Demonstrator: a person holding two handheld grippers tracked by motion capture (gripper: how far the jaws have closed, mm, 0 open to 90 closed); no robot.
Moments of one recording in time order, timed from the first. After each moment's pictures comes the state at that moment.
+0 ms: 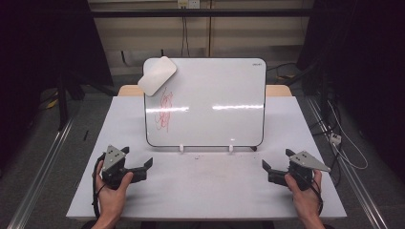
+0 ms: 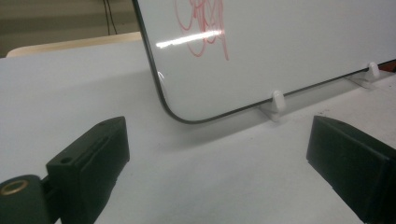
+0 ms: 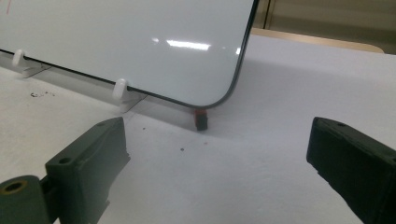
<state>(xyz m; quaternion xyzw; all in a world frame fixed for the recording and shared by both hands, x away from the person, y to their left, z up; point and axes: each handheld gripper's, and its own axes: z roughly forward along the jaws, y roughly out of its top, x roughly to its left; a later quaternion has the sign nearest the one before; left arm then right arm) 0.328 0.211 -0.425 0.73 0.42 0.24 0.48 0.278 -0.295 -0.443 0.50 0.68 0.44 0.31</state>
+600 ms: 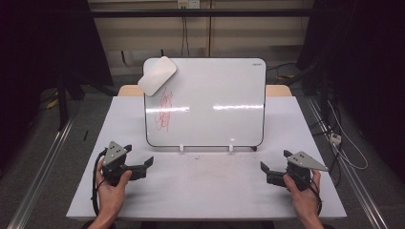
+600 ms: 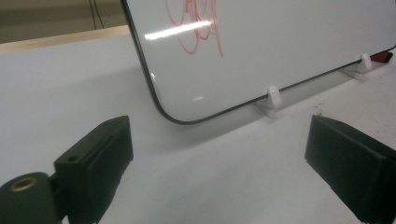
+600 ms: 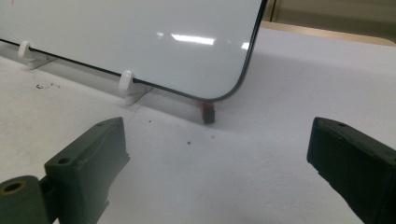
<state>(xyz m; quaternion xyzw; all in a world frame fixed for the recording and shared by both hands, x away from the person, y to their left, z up) 0.339 0.214 -0.421 0.75 0.41 0.22 0.47 0.280 -0.292 -0.446 0.49 0.69 0.44 0.30</state>
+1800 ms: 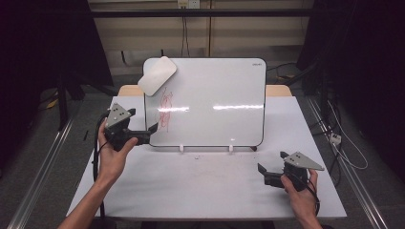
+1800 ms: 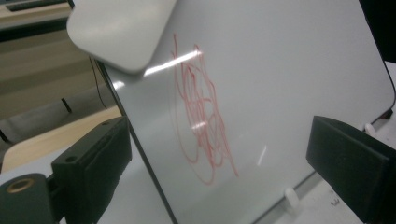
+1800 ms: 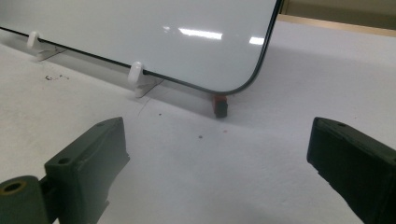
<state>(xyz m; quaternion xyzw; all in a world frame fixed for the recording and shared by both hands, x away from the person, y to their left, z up) 0.402 0.192 -0.346 0.76 0.34 0.26 0.50 0.281 -0.287 -0.450 0.49 0.70 0.44 0.28</state>
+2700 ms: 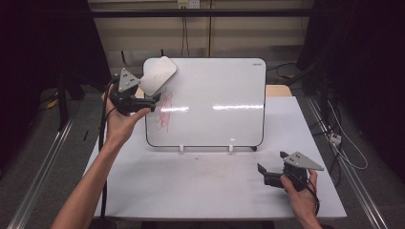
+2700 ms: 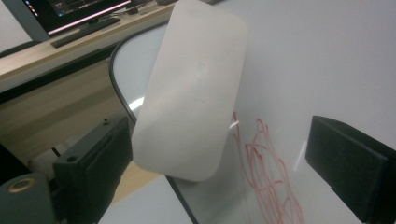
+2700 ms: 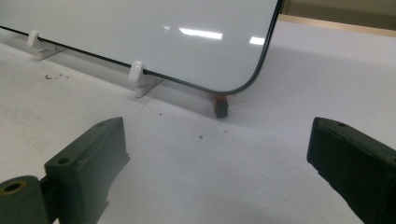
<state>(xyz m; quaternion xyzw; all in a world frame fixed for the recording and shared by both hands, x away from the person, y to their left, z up) 0.470 0.169 -0.297 0.77 0.31 0.34 0.44 0.281 -0.286 -0.451 0.49 0.70 0.44 0.28</state>
